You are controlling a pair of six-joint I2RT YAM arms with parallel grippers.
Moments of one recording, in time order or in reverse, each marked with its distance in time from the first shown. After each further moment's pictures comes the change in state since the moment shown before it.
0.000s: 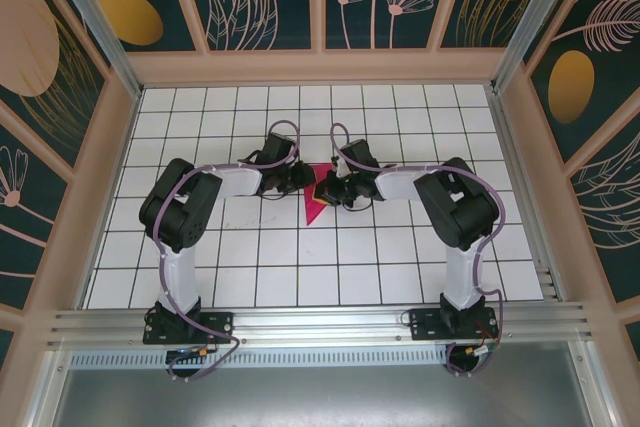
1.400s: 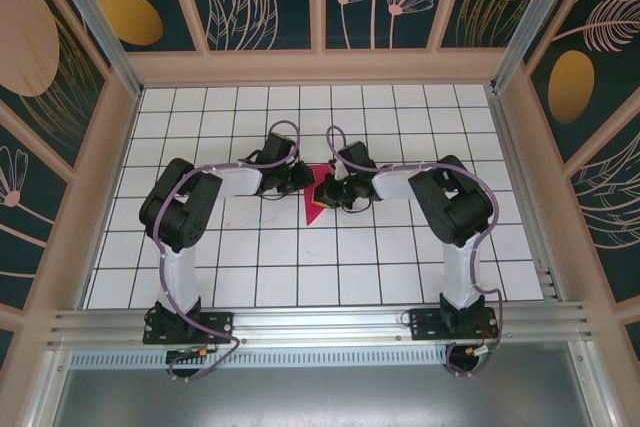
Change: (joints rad) left arm 0.000 0.000 0.005 -0.018 0.000 0.004; right arm 0.005 0.041 0.014 -0.005 -0.003 -0.037
